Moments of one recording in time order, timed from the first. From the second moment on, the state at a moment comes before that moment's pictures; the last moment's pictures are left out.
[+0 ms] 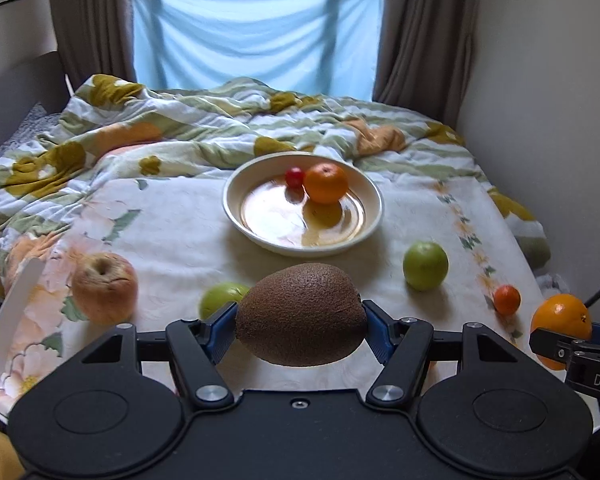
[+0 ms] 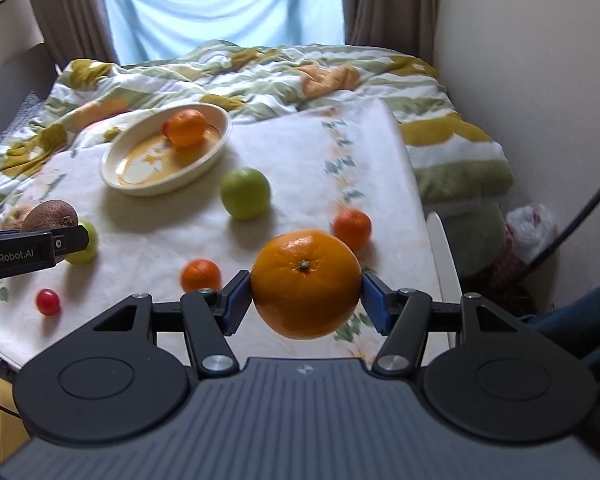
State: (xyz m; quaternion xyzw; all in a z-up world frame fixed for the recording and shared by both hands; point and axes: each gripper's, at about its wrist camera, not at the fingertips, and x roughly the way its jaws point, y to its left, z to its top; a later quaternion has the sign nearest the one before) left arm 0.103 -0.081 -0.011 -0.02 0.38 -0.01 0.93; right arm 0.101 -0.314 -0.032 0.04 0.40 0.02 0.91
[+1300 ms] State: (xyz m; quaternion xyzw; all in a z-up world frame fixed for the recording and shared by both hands) left arm 0.312 -0.038 -0.014 0.03 0.40 -0.07 0.91; right arm 0.291 -0.232 0.022 -0.01 0.37 0.12 0.92
